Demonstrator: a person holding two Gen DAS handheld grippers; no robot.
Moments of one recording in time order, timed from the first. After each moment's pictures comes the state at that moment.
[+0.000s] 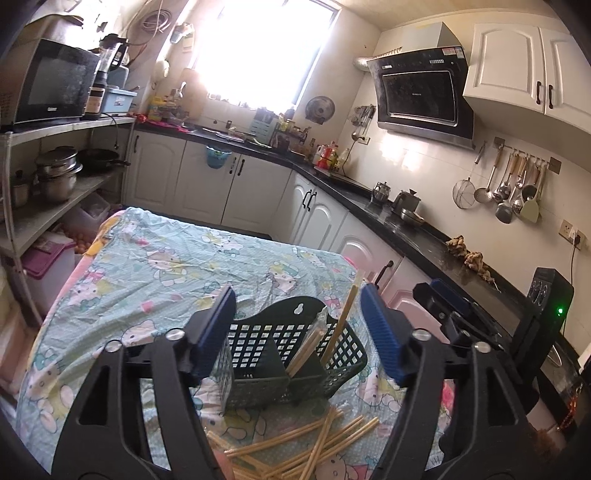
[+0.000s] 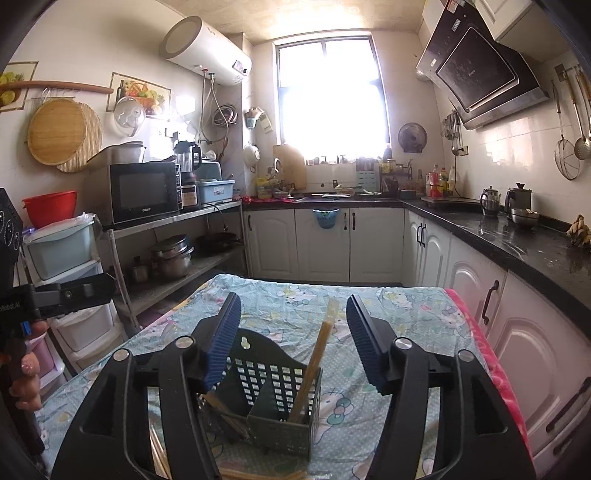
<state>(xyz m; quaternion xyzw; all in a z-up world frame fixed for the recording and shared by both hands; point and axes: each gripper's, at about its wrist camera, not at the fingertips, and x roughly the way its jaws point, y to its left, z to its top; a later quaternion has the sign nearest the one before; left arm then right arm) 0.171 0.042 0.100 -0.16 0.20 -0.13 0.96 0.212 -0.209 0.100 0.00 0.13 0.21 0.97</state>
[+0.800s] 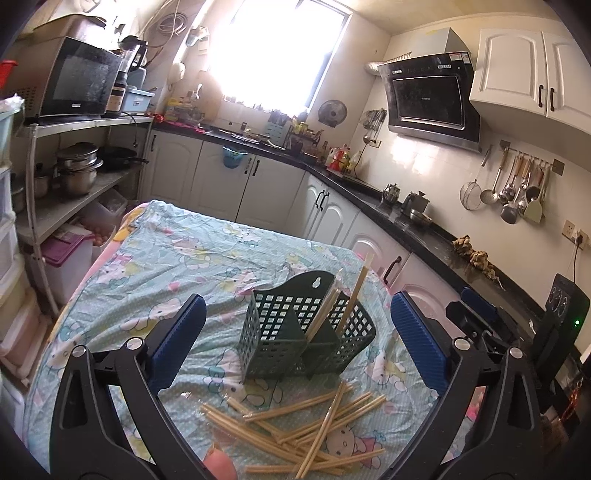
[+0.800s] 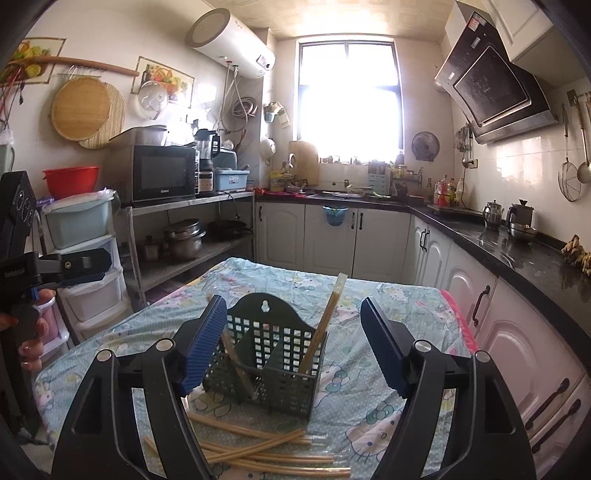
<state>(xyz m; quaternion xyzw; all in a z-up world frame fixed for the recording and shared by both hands) 0.122 0.058 0.090 -0.16 0.20 -0.10 0.96 0.151 -0.207 0.100 -0.05 0.13 0.23 0.96</state>
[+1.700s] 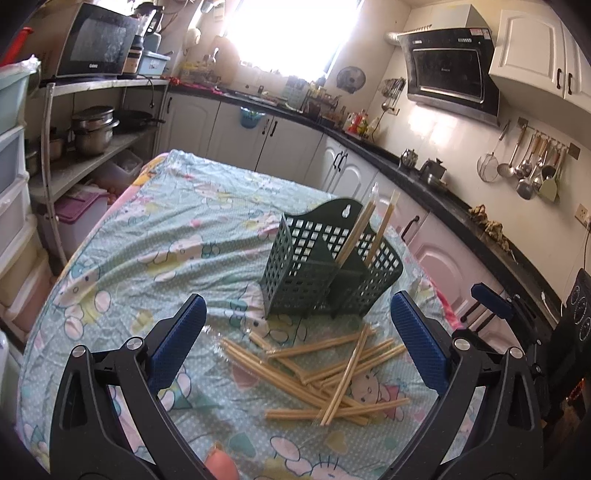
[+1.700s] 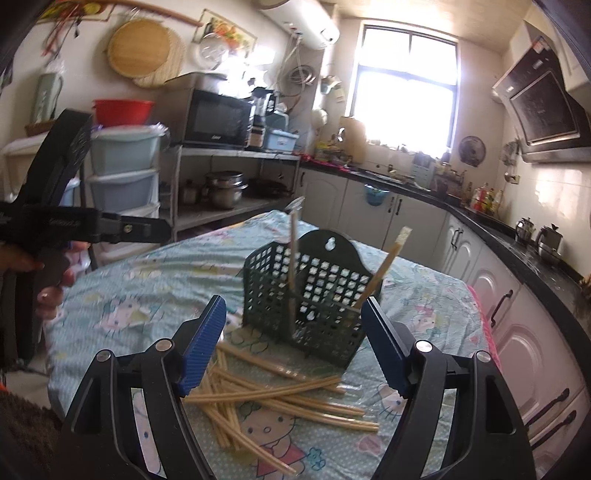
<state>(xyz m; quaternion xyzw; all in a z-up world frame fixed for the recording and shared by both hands) 0.100 0.066 0.033 -0.16 0.28 -0.08 0.94 0.097 -0.168 0.048 -0.16 0.17 0.29 0.93</state>
